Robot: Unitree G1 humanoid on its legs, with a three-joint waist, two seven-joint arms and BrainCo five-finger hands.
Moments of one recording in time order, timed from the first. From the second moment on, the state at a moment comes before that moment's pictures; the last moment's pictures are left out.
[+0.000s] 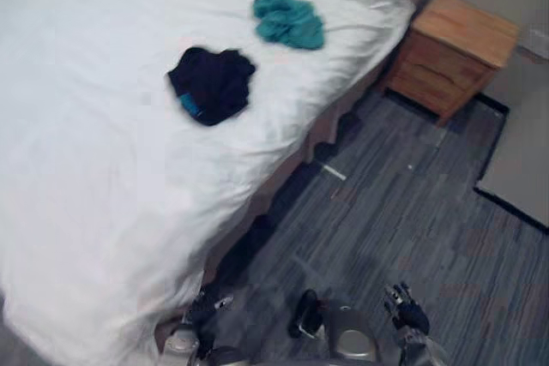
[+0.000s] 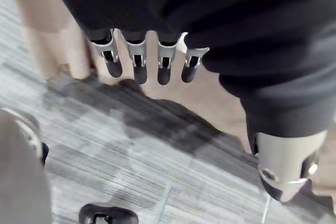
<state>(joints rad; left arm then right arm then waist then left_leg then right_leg) 0.07 0.16 -0.02 0.99 0.07 -0.12 0.06 0.12 -0.09 -0.19 0.92 0.55 -0.21 0.24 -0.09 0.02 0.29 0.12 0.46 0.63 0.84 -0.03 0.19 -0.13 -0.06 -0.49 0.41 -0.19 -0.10</state>
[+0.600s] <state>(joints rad) 0.03 0.22 -0.12 1.07 0.01 -0.16 0.07 0.03 -0.10 0.01 1.07 0.34 -0.27 0.26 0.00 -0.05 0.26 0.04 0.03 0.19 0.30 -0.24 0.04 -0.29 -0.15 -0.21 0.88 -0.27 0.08</state>
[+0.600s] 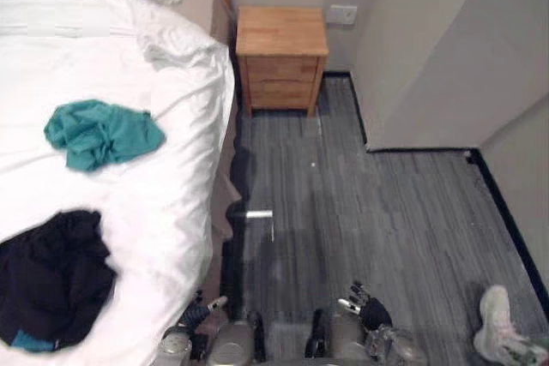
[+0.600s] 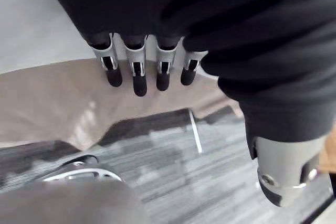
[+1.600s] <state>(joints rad) 0.07 0.18 -0.07 1.03 0.05 -0.17 0.05 -0.02 -0.14 0.06 1.04 0.24 -0.29 0.33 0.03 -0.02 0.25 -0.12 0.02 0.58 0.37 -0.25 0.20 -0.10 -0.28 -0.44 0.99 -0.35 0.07</state>
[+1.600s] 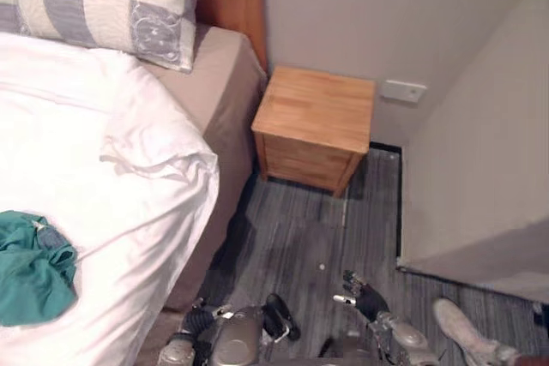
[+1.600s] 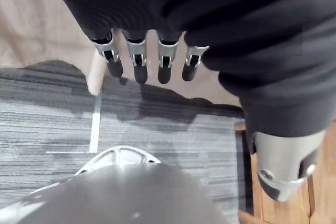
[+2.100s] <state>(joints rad) 0.05 0.14 -0.07 1.02 0.01 -0.13 -0.06 0.03 -0.13 0.11 0.79 0.38 -0.38 0.15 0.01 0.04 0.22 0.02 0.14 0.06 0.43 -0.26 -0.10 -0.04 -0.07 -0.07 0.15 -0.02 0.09</state>
